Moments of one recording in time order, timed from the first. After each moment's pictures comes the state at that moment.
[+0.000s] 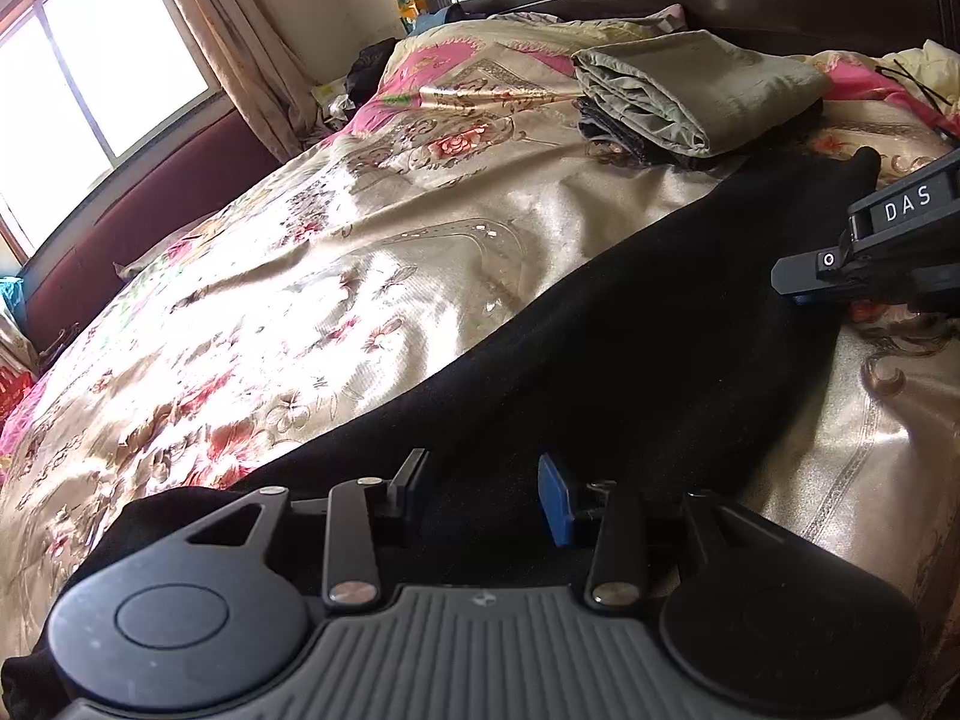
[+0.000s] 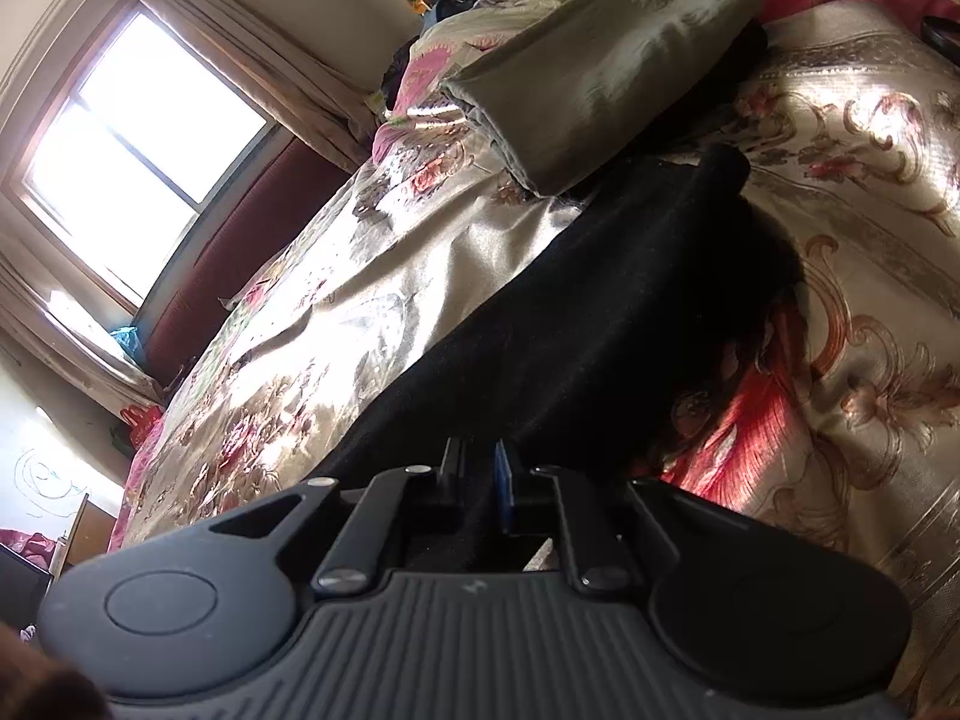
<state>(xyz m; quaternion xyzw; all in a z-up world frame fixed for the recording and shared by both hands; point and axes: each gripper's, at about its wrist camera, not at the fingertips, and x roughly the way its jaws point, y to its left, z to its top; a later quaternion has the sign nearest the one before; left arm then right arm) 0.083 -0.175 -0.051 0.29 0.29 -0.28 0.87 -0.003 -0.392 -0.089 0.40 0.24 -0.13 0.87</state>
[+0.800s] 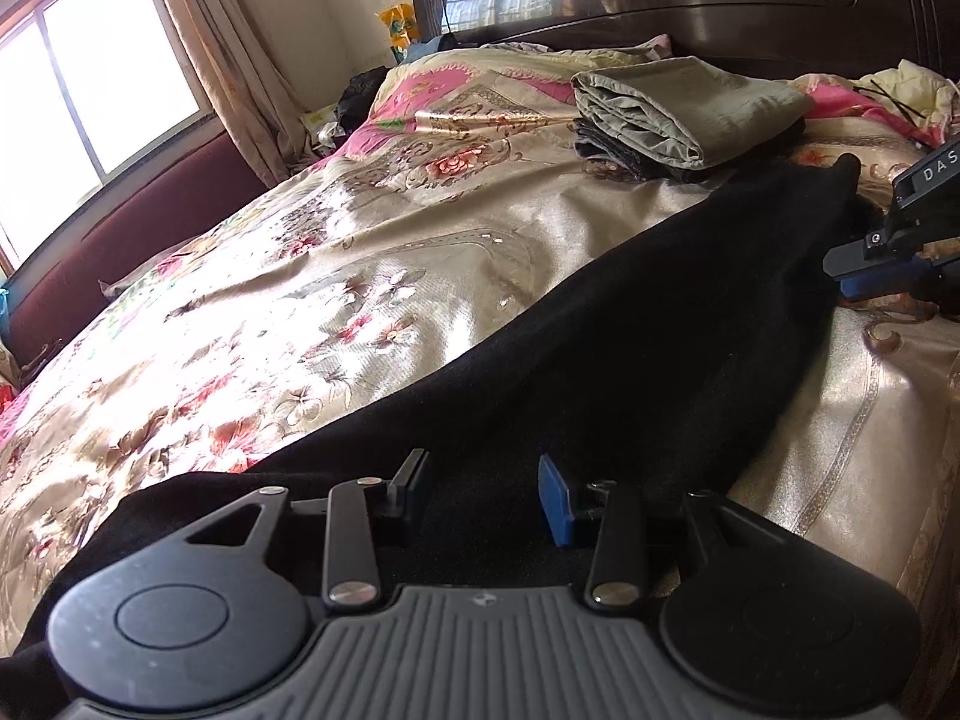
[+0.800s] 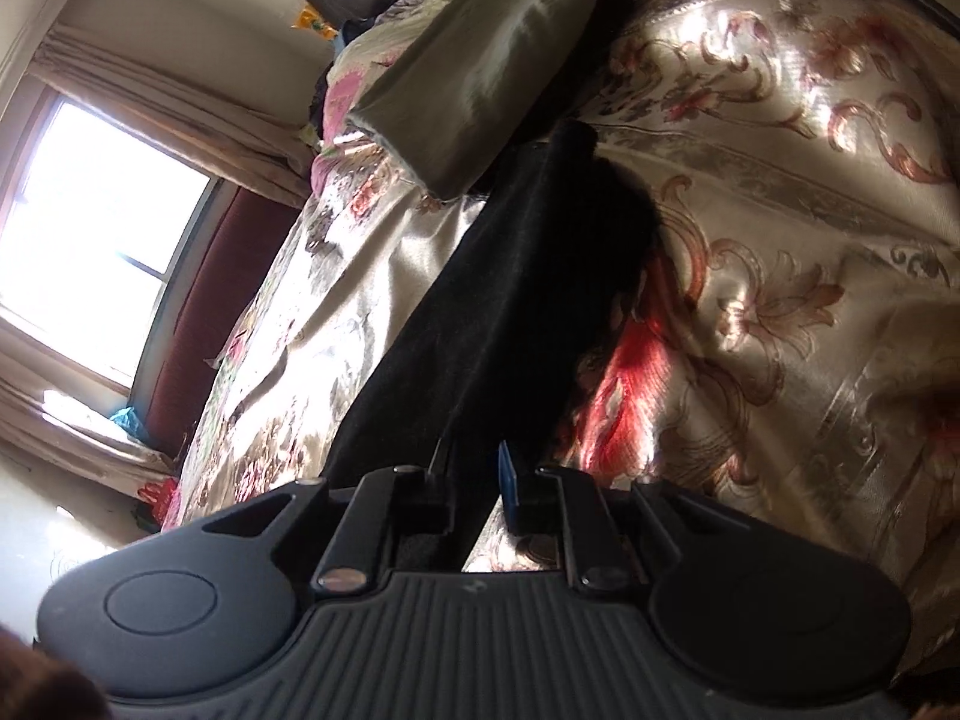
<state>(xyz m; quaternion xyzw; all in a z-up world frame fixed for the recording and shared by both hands) 0.087 -0.137 -0.058 0.26 0.26 -0.32 0.87 -0.039 -0.407 -0.101 0.51 0.23 -0.17 0.81</state>
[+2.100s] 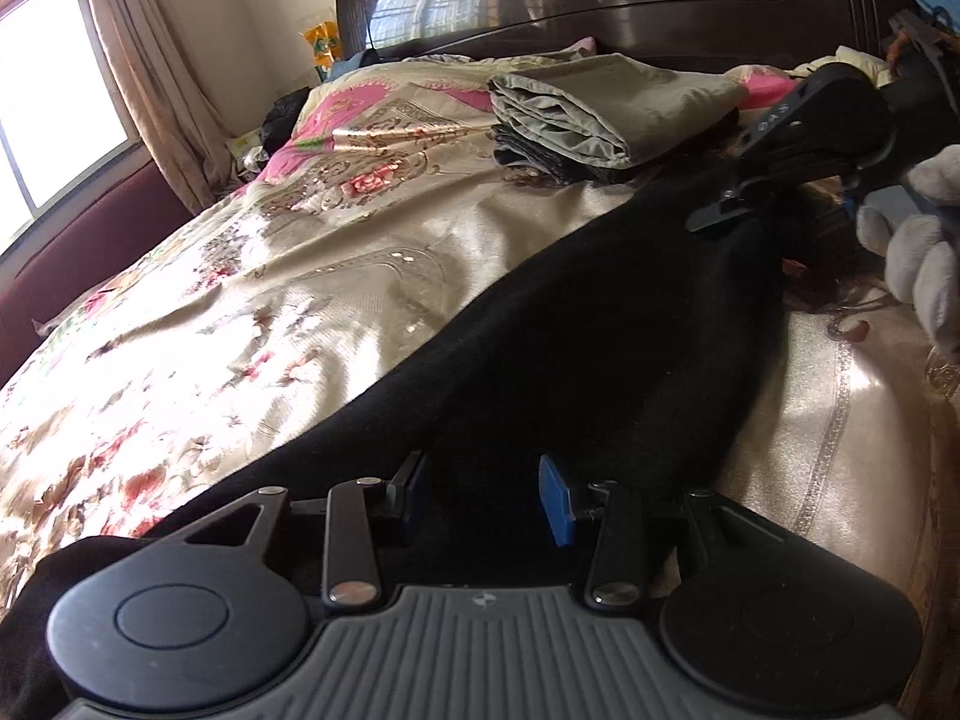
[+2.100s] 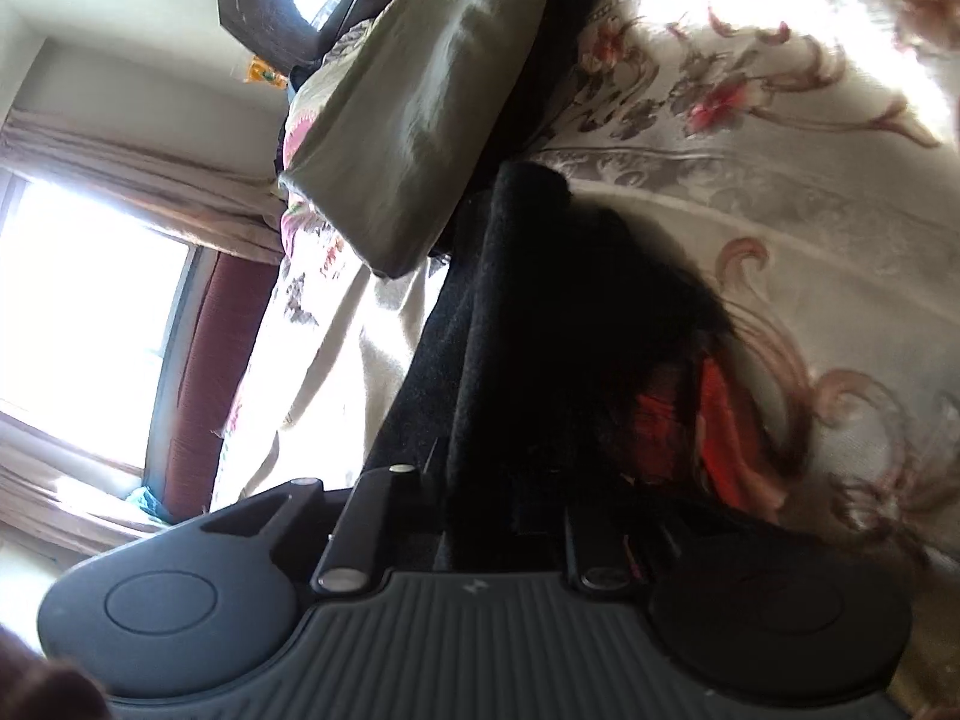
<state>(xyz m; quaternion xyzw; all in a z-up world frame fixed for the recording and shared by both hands) 0.094 -0.175 -0.081 0.27 0.26 -0.39 0.84 0.021 -0.450 -0.135 0.56 0.20 -0.19 0.78</state>
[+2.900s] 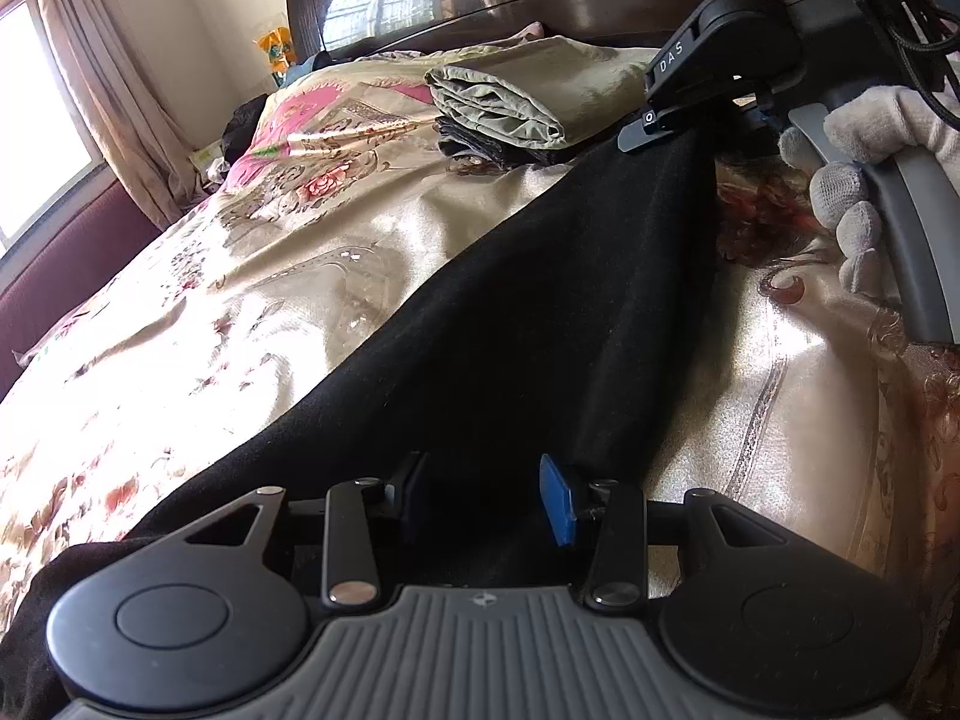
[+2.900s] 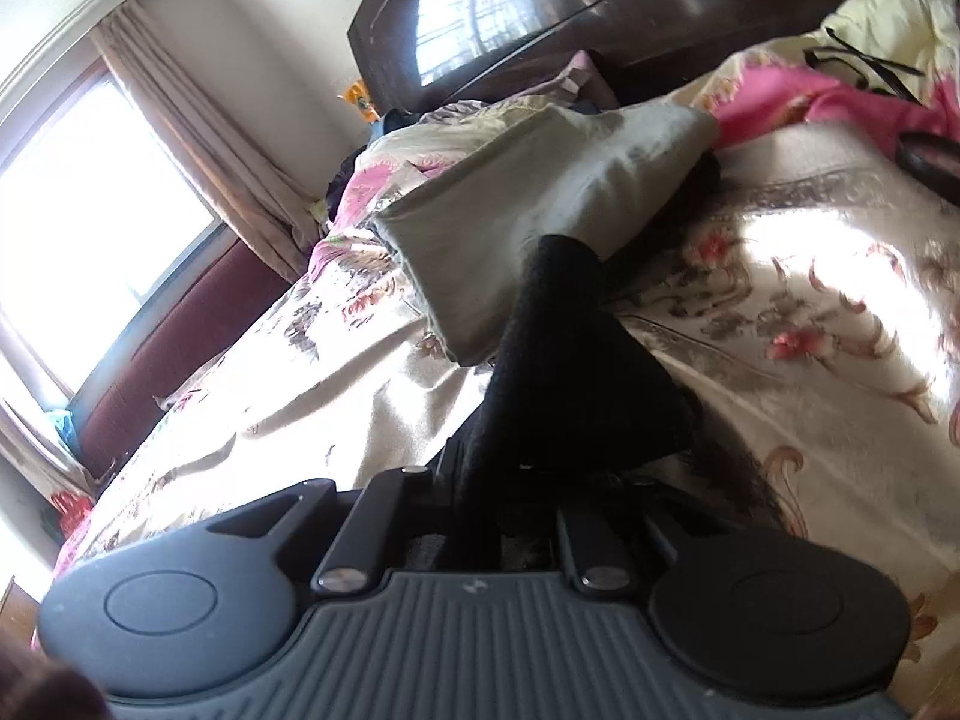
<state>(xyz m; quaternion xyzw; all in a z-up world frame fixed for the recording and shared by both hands) 0.072 -0.181 -0.084 0.31 0.25 -0.41 0.82 0.021 -0.426 -0.092 0.37 0.16 -0.24 0.88</state>
